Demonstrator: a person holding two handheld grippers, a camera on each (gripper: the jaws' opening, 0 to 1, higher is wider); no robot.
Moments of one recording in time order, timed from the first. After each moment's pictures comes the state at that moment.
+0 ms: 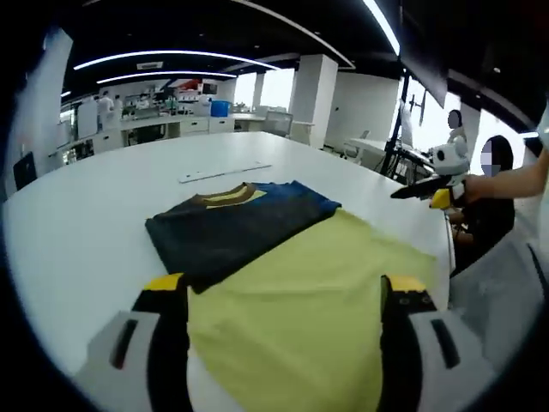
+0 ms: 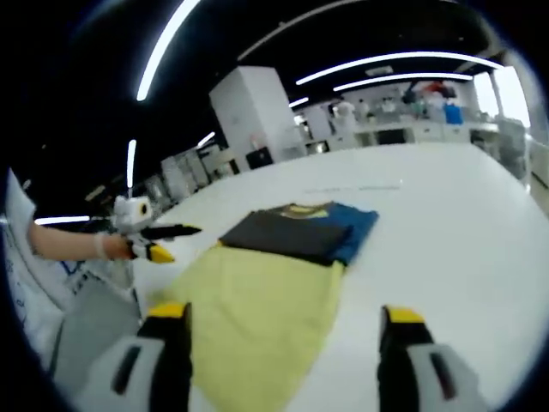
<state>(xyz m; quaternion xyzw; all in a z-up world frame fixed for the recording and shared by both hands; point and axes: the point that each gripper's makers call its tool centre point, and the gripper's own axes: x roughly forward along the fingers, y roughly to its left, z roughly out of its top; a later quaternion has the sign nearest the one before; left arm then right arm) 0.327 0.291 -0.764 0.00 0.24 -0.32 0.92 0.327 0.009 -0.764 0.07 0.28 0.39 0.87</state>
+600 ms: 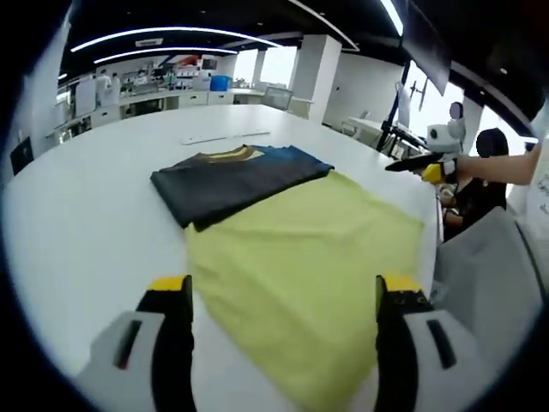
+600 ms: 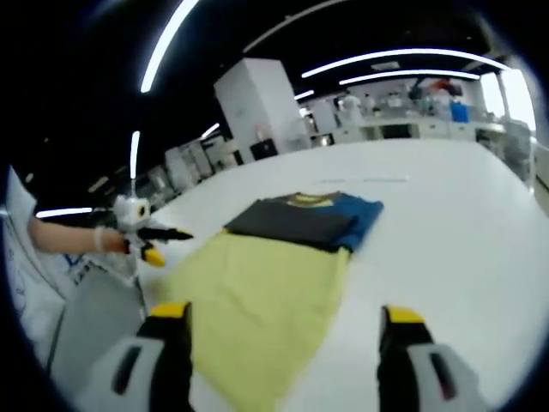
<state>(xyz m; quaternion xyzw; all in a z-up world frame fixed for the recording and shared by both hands) 0.279 0.309 -0.798 0.01 0.31 -0.33 0.89 0.305 0.003 -0.778 0.03 0.31 0.39 0.87</state>
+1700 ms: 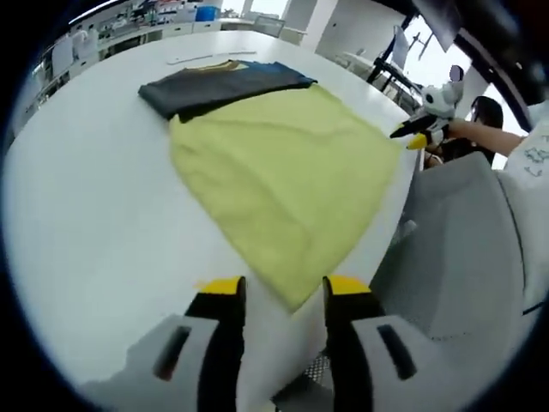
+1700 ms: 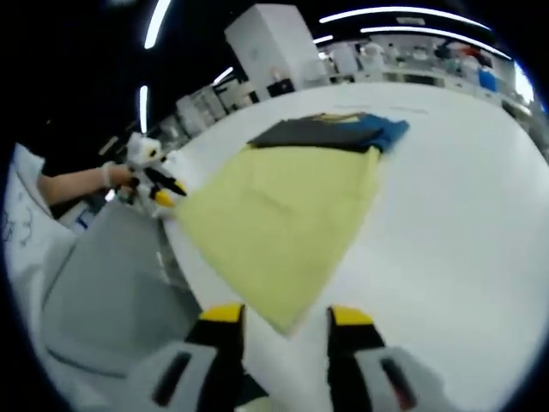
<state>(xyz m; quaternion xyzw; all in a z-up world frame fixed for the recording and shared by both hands) 0.179 0.341 -0.833 0.02 0.50 -0.35 0.80 0.218 -0.007 -0.836 0.00 0.43 0.44 0.79</state>
